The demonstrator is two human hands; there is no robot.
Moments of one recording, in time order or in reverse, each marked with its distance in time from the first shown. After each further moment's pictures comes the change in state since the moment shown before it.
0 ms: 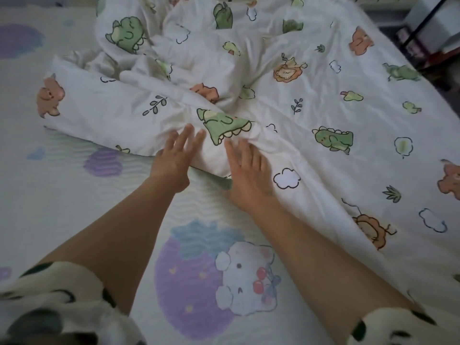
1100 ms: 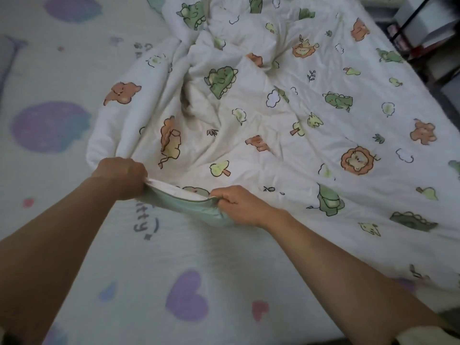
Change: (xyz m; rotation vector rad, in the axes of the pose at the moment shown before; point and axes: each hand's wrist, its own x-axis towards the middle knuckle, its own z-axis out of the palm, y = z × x) left_hand -0.304 -0.163 -0.080 0.515 -0.370 -0.060; right_hand -0.239 -0.196 -0.094 0.858 -0.551 -0.222
